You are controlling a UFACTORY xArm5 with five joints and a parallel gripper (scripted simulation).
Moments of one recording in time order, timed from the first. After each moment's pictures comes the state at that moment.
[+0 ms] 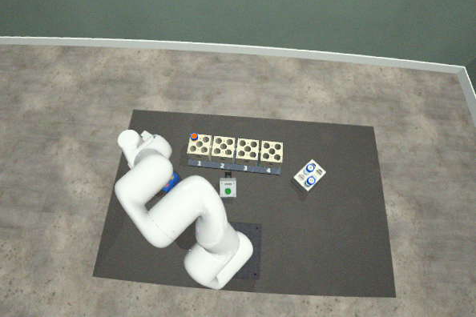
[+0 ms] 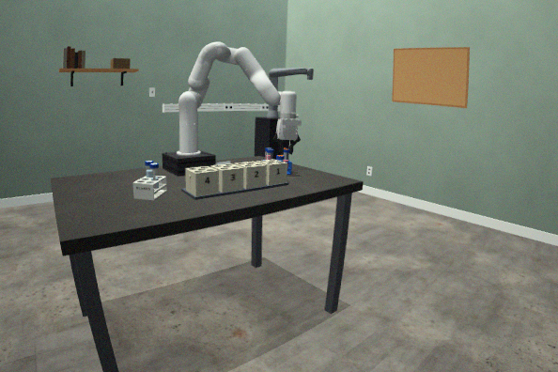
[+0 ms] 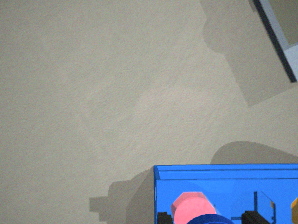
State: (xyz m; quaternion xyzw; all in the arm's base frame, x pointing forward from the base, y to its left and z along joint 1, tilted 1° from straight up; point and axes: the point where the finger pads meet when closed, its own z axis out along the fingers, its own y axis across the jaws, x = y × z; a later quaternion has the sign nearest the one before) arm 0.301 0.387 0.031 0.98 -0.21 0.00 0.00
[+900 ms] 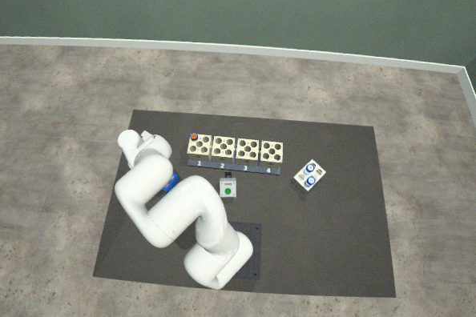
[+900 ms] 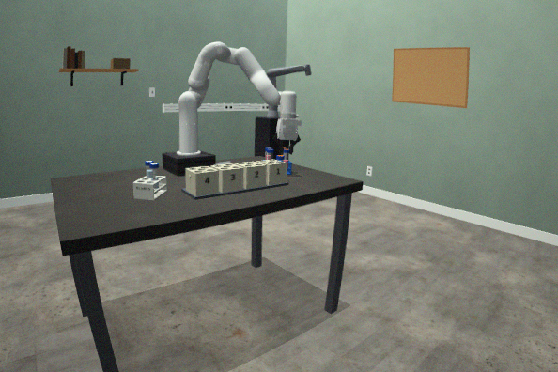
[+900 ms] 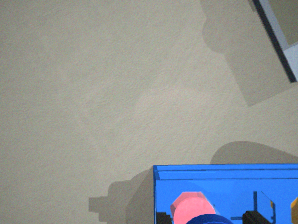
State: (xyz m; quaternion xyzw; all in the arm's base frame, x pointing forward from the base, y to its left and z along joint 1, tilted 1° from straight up) arm 0.301 0.387 0.031 0.98 -0.21 0.00 0.00
